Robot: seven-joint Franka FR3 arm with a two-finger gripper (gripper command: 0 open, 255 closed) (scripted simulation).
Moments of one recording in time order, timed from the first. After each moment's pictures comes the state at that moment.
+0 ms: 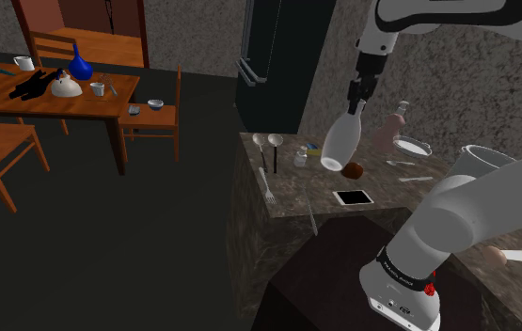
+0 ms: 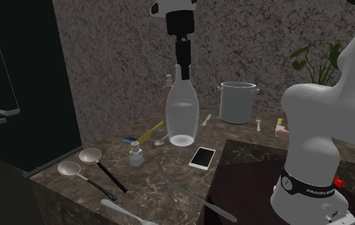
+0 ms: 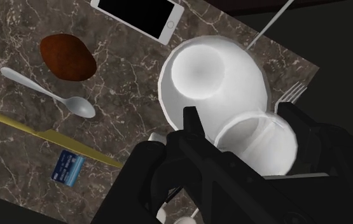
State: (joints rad) arm -0.11 -0.54 -0.23 -2.22 -0.17 1.61 -0.22
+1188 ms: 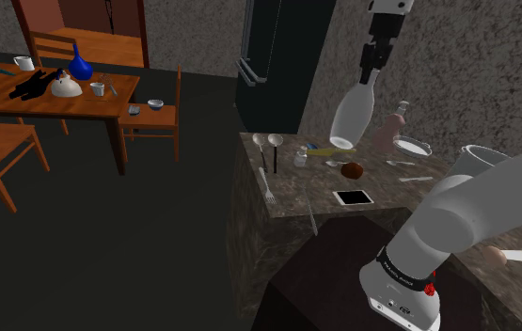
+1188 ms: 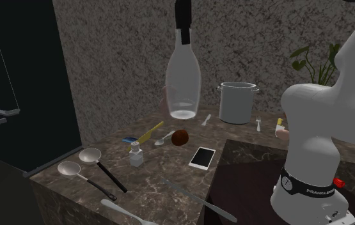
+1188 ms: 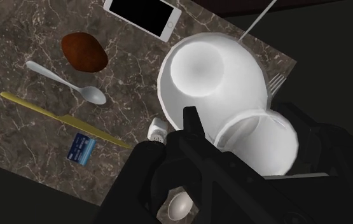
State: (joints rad) arm -0.10 -0.48 -0.22 -1.93 -0.15 1.38 -0.24
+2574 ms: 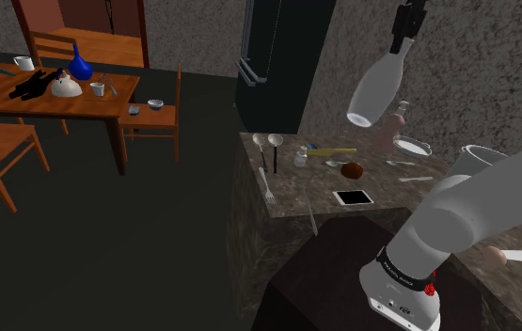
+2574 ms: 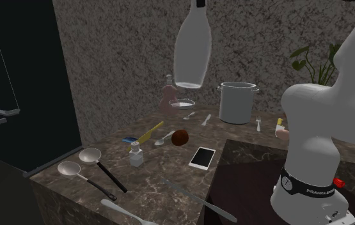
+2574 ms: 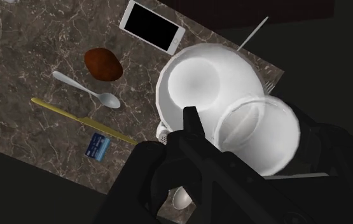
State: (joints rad) arm -0.11 -0.45 -0.23 -1.65 -0.17 1.13 -0.31
